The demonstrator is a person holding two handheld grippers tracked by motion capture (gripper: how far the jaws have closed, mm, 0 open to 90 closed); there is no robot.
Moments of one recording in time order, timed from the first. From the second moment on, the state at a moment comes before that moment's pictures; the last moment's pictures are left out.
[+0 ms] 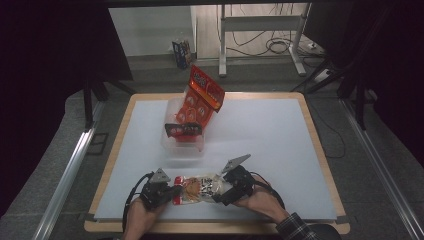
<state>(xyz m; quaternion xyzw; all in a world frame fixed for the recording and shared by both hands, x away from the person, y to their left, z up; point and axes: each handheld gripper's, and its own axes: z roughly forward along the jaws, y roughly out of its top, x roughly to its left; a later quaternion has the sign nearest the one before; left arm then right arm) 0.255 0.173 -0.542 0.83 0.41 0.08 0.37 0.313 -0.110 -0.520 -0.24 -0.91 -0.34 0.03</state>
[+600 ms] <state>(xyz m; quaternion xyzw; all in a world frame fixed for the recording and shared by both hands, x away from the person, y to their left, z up) 0.256 0.174 -0.542 0.83 0.41 0.07 0.37 0.317 -0.090 -0.521 -0.25 -0.89 -0.38 0.10</state>
